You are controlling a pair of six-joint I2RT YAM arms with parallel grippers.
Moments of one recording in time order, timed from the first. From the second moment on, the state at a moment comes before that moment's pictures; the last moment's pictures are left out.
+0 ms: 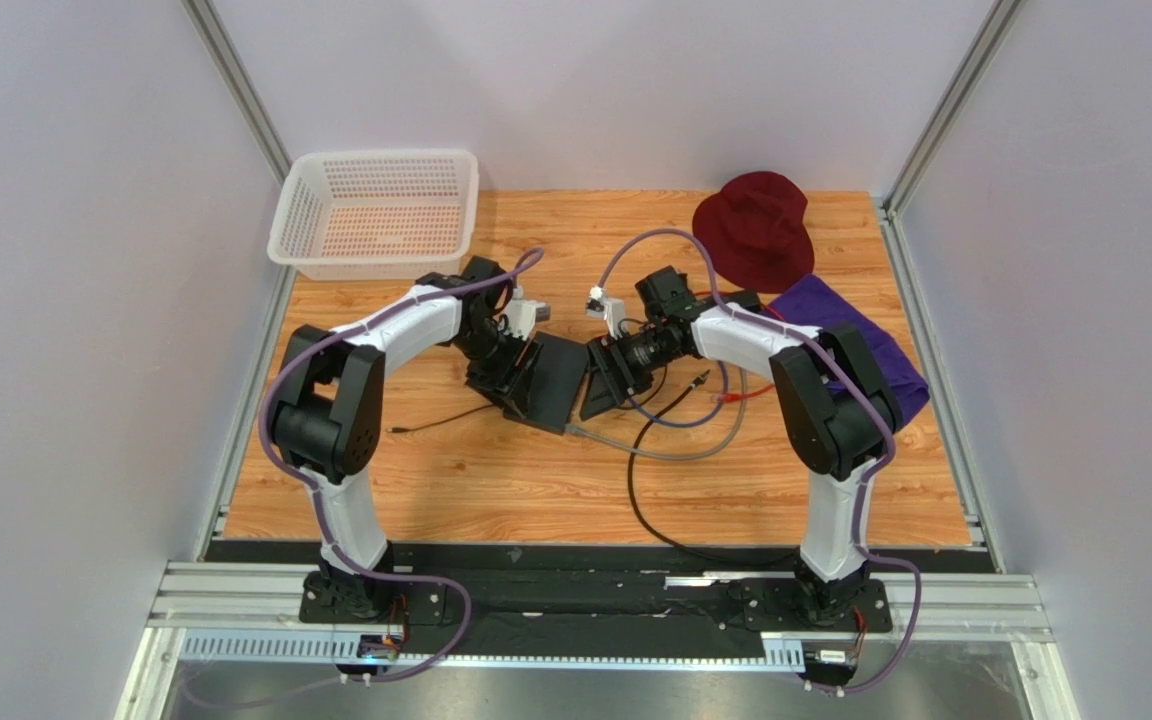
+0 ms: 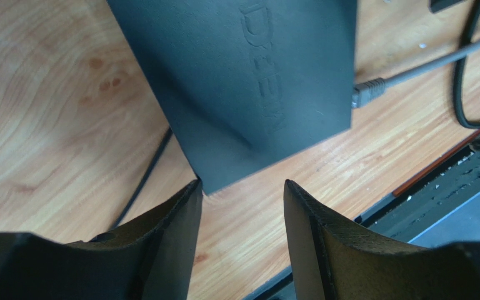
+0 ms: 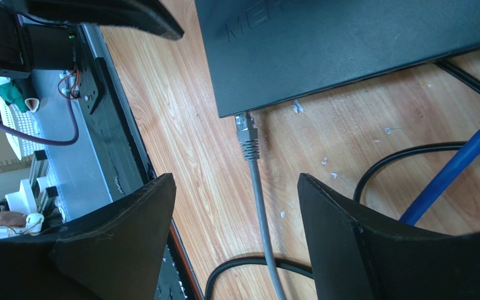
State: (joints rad) left arm -0.39 1.82 1.27 -0.82 0.41 0.10; right arm 0.51 1.94 1.27 -0.43 -0.87 -0.01
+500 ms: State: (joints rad) left arm -0.37 1.96 1.37 -0.84 0.41 0.08; right arm 0.50 2.06 1.33 -0.42 -0.93 -0.01
